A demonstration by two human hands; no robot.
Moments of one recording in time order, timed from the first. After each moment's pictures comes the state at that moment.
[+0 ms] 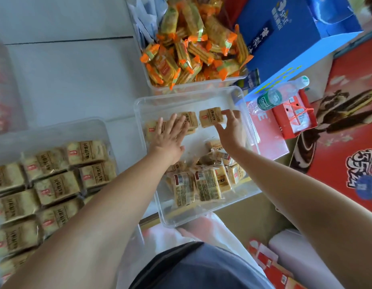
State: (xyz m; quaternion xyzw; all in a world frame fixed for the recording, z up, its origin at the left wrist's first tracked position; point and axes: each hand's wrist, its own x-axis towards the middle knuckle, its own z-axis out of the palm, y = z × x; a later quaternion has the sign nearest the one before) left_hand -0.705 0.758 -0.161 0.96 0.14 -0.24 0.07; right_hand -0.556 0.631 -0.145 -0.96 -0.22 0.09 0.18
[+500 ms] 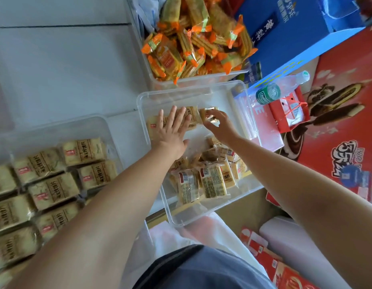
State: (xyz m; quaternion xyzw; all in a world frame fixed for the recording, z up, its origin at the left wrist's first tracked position) left_hand -0.700 0.762 -0.173 0.96 0.15 -0.20 0.09; right_hand -0.559 0.642 -0.161 -0.91 -0.25 0.25 0.20
